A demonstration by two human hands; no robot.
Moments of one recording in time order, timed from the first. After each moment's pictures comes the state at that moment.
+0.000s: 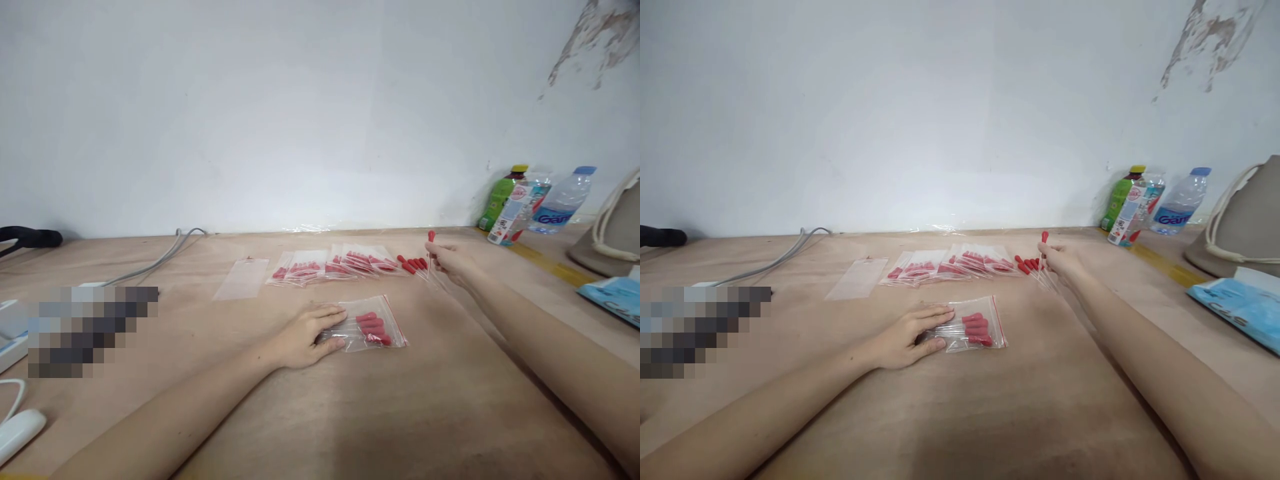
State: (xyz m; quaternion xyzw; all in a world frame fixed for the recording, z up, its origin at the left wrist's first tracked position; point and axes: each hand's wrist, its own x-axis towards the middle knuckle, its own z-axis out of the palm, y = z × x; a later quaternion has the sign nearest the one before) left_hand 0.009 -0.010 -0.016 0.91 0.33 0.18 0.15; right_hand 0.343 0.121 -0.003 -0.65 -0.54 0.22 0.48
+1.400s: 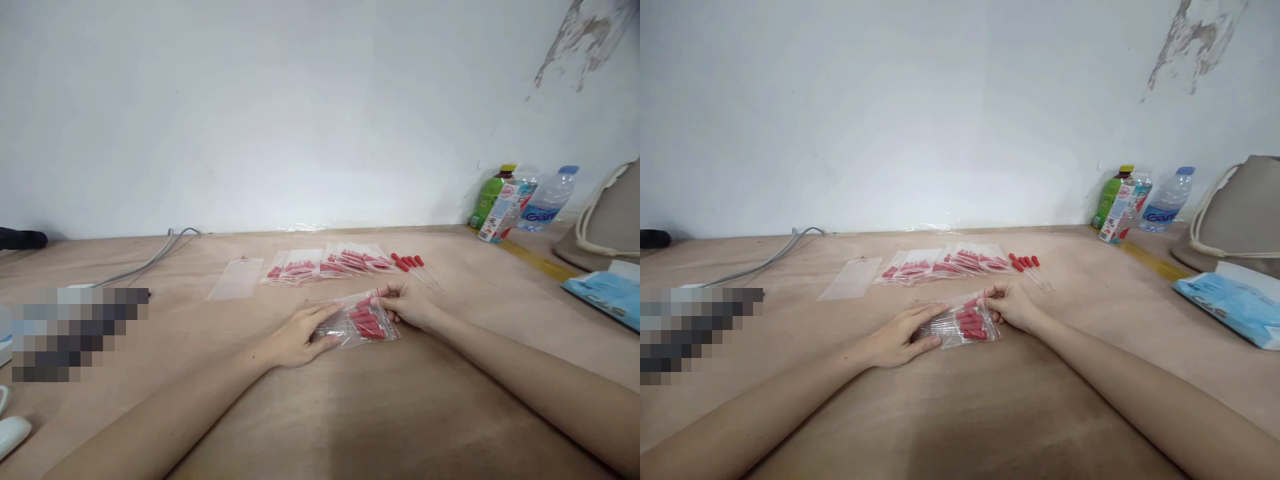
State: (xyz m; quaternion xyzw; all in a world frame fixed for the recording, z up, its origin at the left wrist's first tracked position) left_hand 0.011 -0.013 -0.012 0.91 0.33 0.20 0.14; right_hand 0.260 0.035 -0.030 -0.48 -0.61 0.51 0.37
